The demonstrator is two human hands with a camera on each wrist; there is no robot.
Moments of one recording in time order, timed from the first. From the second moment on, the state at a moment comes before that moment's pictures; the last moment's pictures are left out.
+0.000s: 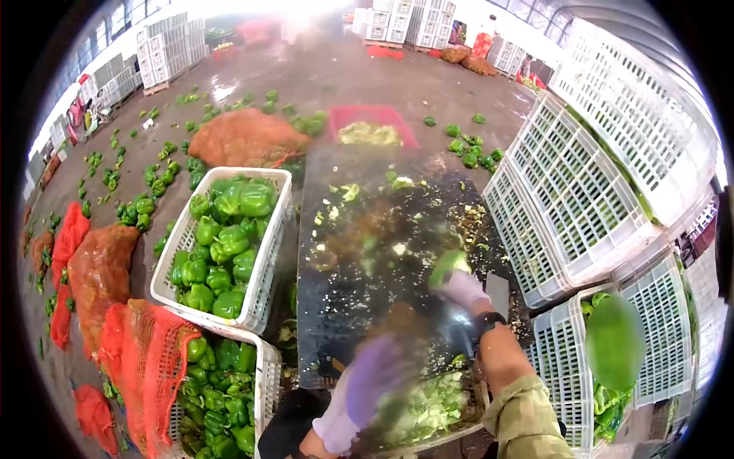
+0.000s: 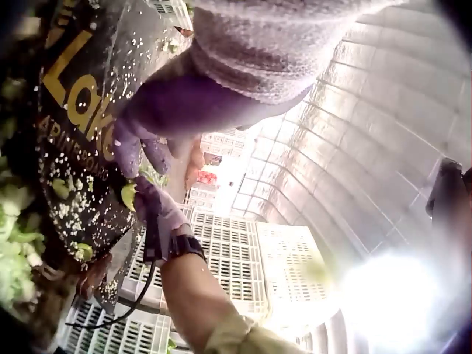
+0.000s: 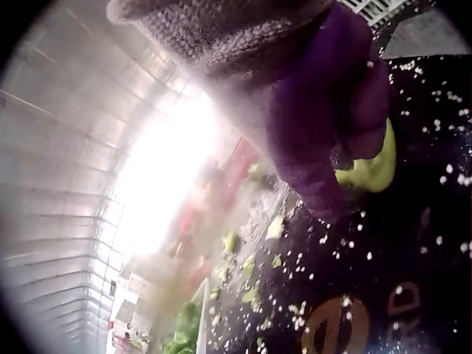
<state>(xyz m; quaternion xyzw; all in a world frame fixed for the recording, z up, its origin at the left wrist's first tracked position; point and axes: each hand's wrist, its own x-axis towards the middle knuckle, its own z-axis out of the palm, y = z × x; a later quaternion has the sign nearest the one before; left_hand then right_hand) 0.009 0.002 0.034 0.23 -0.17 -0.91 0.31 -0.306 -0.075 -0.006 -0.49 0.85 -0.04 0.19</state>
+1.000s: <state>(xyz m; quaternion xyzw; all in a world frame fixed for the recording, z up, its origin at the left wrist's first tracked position) 0.004 0.026 0.032 0.15 -0.44 -0.79 0.41 -0.152 0.094 0.068 -0.56 0.66 -0.25 0.43</state>
